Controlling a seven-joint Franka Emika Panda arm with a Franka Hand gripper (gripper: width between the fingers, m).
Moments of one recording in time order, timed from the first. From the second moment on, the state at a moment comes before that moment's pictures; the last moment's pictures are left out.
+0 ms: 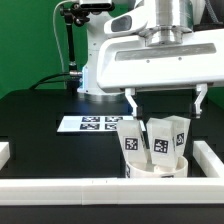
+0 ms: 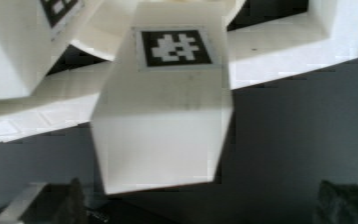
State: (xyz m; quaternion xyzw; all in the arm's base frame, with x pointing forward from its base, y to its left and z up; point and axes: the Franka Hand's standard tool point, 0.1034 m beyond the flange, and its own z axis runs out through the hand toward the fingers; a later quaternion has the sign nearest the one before) arm 0.644 0.047 0.112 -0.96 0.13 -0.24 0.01
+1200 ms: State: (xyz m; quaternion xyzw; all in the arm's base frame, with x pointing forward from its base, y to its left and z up) arm 0.633 0.043 0.109 -1.00 -0.02 -0.06 0.02
